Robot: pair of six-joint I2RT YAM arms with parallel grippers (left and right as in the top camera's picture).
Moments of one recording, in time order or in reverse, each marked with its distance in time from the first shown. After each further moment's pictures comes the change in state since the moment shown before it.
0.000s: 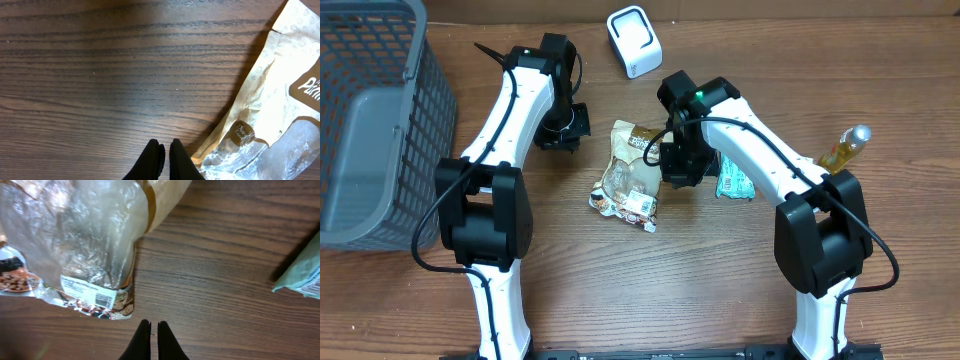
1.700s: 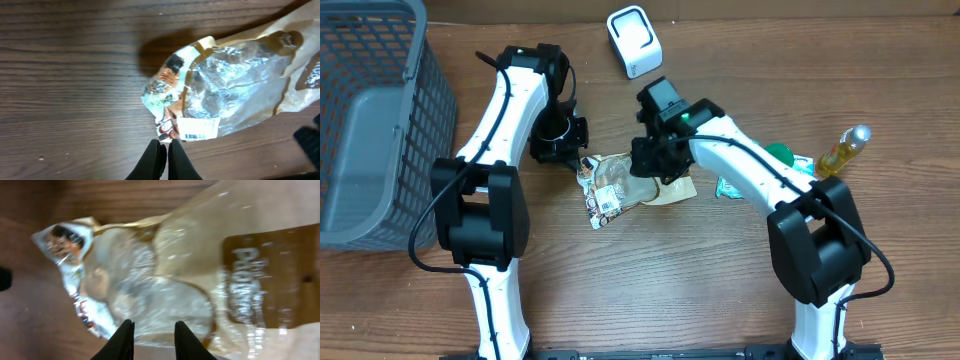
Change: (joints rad) left arm 0.019 0.000 -0.002 -0.185 0.151 0.131; right arm 0.058 -0.030 -0.110 0.403 -0.087 0.052
